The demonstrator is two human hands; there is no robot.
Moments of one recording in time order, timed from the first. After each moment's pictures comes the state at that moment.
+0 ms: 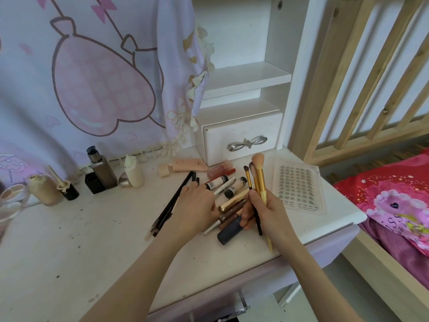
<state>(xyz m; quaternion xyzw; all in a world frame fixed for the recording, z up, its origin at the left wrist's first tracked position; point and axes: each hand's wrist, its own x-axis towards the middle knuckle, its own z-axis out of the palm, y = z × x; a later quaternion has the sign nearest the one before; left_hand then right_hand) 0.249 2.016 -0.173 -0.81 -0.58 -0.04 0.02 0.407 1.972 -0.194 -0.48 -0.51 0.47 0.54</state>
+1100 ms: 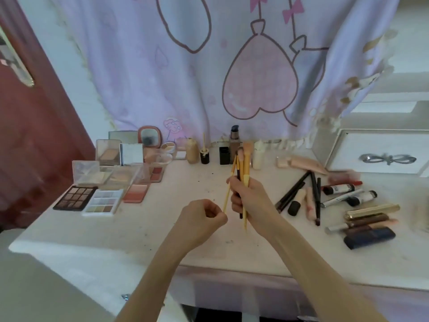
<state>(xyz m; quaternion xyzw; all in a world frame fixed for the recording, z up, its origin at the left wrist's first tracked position) 0.053 1.877 -0.160 -0.51 -0.74 -0.33 -0.28 0.159 1.952 -0.156 -0.40 -0.49 0.68 0.38</state>
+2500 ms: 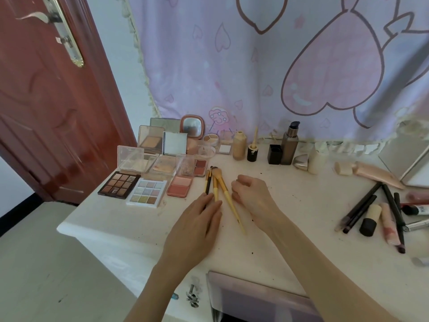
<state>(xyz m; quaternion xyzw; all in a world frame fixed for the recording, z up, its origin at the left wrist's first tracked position) -0.050 1.846 -0.224 -0.61 -0.74 -0.28 0.00 0.047 1.960 -0.180 -0.51 -0.59 0.57 0.26</state>
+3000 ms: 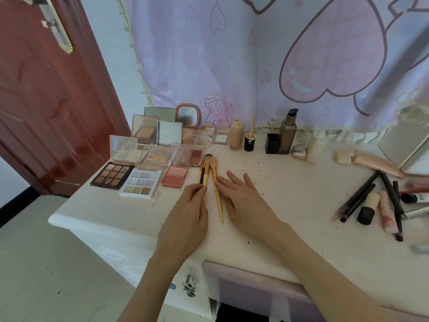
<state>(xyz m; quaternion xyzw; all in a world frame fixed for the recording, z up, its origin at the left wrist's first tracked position) -0.050 1.846 -0.227 -0.57 -0.76 -0.31 -0.01 0.066 1.956 -0.219 -0.27 -0.95 0.10 0.10</state>
